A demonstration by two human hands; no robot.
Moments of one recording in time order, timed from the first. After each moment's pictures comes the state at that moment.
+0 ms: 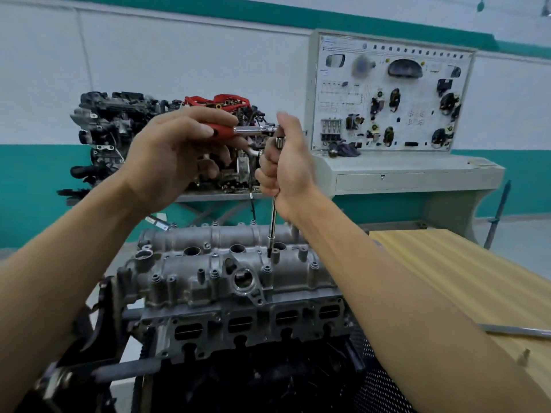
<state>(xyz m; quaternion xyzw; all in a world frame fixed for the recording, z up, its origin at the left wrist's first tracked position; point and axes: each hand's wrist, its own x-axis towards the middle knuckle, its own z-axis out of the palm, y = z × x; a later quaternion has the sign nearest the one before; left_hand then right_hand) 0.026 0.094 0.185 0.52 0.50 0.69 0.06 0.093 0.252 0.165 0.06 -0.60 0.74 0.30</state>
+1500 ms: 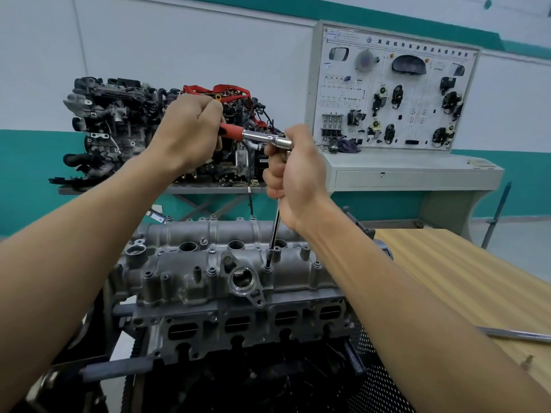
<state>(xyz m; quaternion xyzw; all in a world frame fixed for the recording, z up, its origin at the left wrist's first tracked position) -0.010 0.132 0.198 0.38 0.75 0.48 -0.23 0.097 0.251 0.154 0.02 -0.59 0.73 0.33</state>
